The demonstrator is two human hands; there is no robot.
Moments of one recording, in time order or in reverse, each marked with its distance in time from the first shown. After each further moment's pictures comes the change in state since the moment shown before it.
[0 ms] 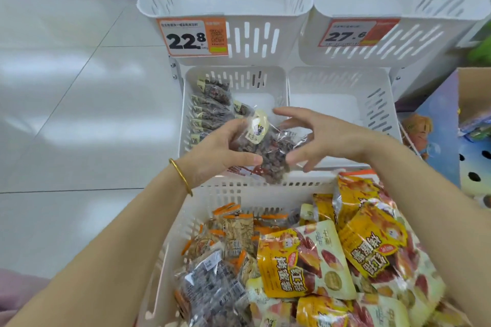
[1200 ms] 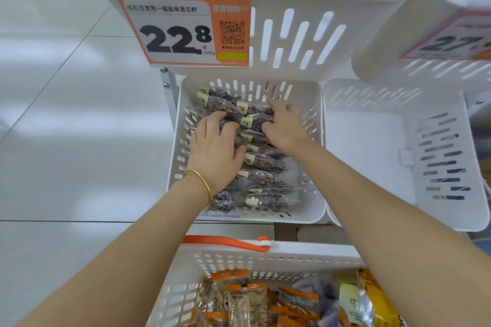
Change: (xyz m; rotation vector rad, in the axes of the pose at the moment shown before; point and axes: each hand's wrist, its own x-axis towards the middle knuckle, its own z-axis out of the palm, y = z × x) left_hand 0.124 -0.089 -0.064 1.095 0.545 0.016; right_hand 0.237 0.044 0.008 -0.291 0.476 0.111
